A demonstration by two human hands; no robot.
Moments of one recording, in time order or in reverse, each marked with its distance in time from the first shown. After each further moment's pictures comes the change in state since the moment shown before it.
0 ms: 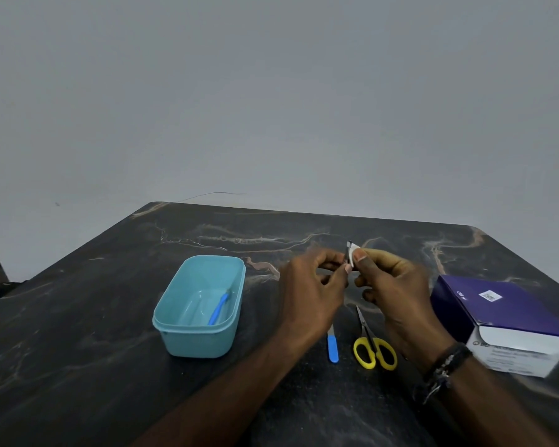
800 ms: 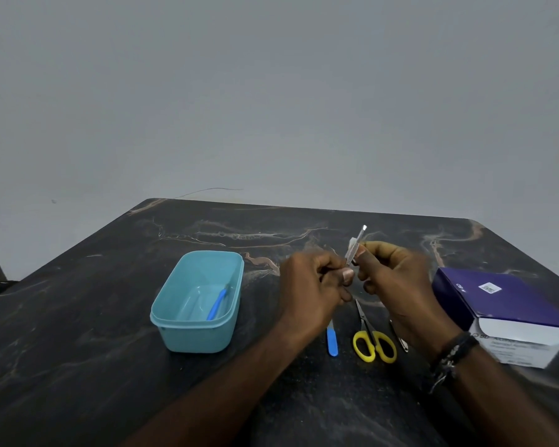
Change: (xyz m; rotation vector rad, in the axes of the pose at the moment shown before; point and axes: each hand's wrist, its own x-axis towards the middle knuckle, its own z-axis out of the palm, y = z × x) left_hand -0.003 0.002 -0.003 -0.040 -0.104 -0.034; right_hand 0.006 0.002 -0.006 -0.070 -0.094 -0.083
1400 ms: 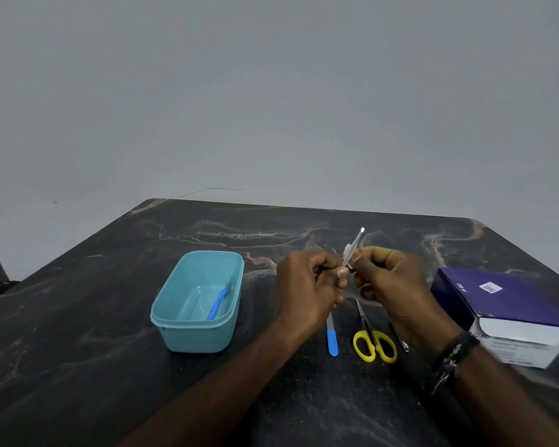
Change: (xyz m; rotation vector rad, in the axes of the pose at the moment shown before) left_hand -0.001 -0.001 -0.004 -0.003 -0.017 -0.027; right_hand 0.003 0.007 -0.004 -0.036 -0.071 0.088
